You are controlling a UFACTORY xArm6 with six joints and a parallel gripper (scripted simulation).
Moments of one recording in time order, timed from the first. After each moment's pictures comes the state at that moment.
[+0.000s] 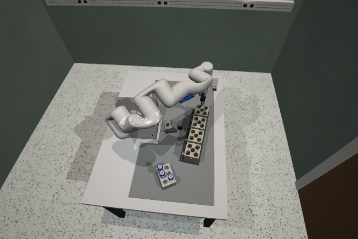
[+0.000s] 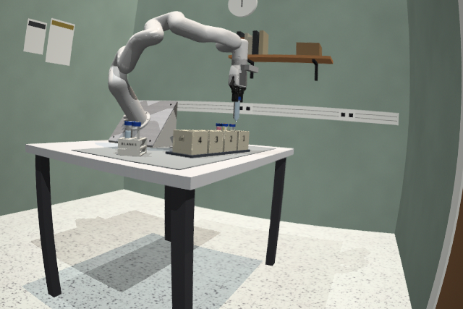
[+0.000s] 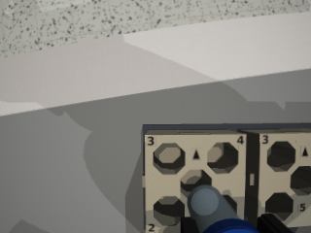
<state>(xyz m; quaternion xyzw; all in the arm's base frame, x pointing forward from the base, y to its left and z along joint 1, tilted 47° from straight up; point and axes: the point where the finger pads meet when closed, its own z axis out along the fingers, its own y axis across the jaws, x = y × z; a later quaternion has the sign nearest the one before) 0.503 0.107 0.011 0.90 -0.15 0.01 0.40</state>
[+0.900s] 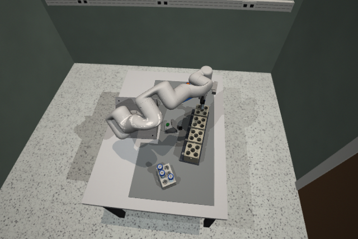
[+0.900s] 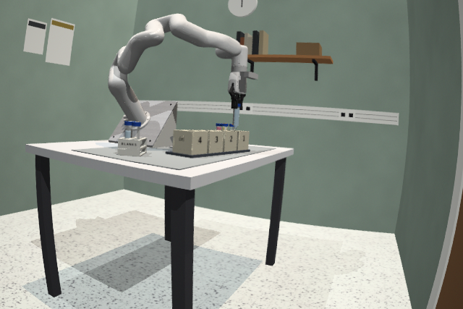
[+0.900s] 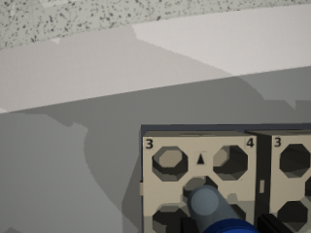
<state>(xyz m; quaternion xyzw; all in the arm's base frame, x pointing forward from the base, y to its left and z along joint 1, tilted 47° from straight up) 0.499 0.083 -0.012 0.90 -0.15 0.01 0.40</state>
